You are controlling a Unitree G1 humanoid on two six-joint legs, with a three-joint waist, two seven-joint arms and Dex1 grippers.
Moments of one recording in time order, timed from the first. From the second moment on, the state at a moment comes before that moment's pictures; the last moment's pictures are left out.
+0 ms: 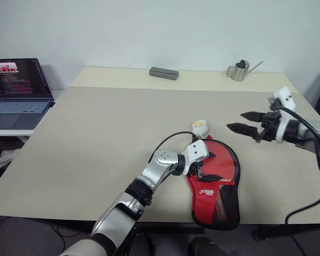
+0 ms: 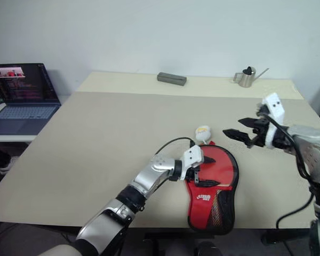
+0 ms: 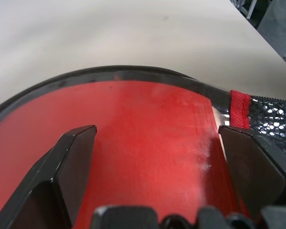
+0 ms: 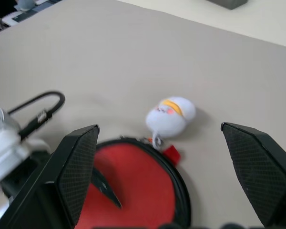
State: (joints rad) left arm -0.71 0.06 -0.42 0.60 -0.04 0.03 -0.99; right arm -0.70 -0.78 -0.09 -0.07 0.63 1.02 0.71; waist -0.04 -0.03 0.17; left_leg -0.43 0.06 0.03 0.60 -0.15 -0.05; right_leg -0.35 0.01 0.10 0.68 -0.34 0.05
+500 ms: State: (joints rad) left arm -0.71 0.03 -0.41 0.61 -0.03 0.02 -0.99; right arm -1.12 -0.42 0.14 0.64 0.29 0.87 0.56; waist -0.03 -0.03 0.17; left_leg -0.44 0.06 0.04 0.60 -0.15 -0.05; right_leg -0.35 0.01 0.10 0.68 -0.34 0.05
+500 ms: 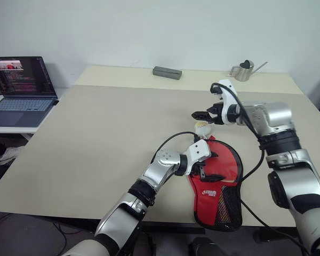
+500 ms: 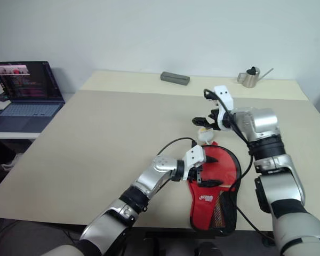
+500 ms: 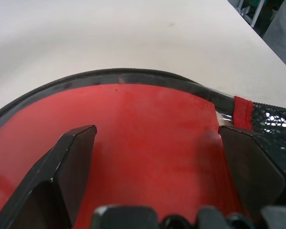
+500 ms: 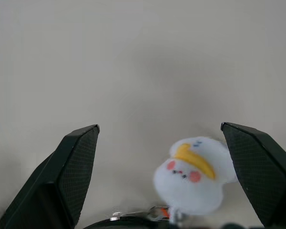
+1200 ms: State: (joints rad) left arm -0.70 0.03 -0.41 0.58 -0.02 0.03 -0.99; right arm -1.22 -0.29 0.11 1.11 0.09 0.60 0.57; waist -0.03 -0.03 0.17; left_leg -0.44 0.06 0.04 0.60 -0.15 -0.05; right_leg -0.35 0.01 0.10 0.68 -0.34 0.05
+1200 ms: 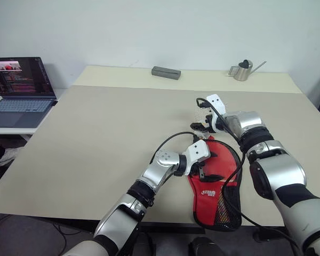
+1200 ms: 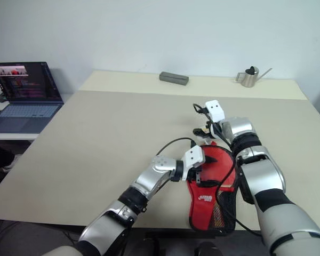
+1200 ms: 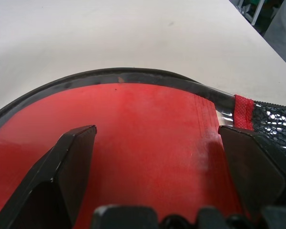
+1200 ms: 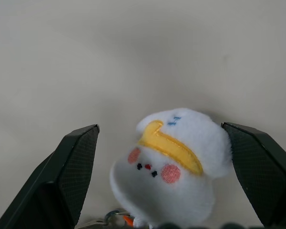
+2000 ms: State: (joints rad) left arm -0.68 0.04 -0.40 0.55 0.00 0.06 -0.99; right arm -1.21 -0.30 0.10 1.12 -0.02 0.51 0.56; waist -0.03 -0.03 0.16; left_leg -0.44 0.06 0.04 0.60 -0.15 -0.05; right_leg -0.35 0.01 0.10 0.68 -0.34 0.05
